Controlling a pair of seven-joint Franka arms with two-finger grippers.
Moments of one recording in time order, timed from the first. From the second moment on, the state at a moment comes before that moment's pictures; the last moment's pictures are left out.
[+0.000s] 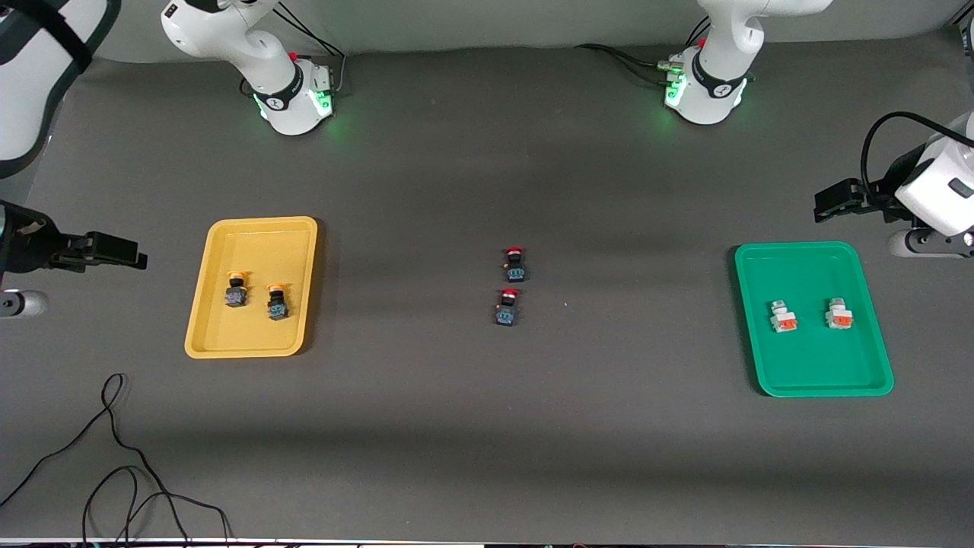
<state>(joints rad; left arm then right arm) -0.12 0.05 0.08 -1.57 0.00 1.49 -0.02 0.76 0.54 -1.20 -1.19 0.53 1.28 -0.29</state>
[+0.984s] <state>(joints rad) -0.12 0.05 0.08 -1.57 0.00 1.49 -0.02 0.06 0.37 -0.09 -1.08 0.06 1.26 -0.03</state>
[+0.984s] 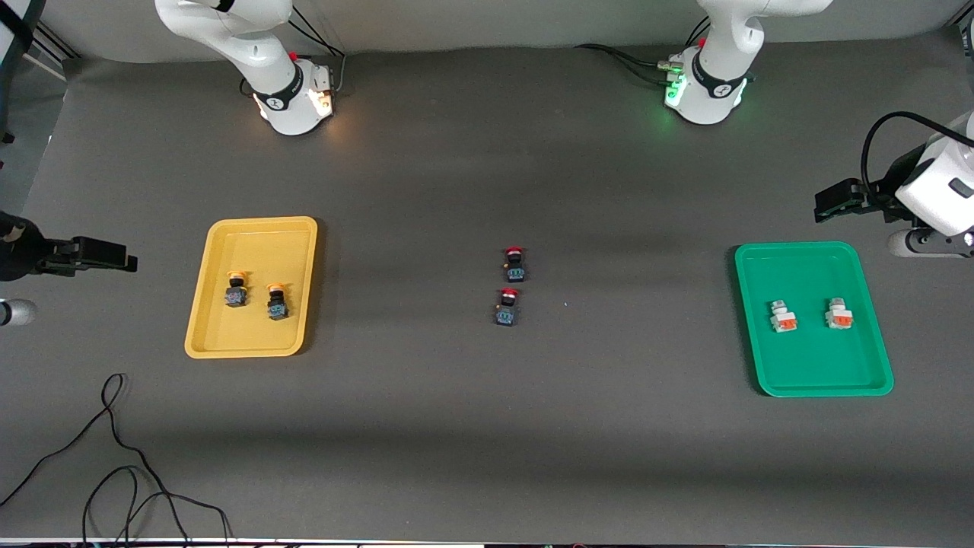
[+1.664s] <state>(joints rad) -0.12 0.05 0.08 -1.57 0.00 1.49 -0.02 0.06 0.31 -0.03 -1.16 0.04 1.30 0.03</state>
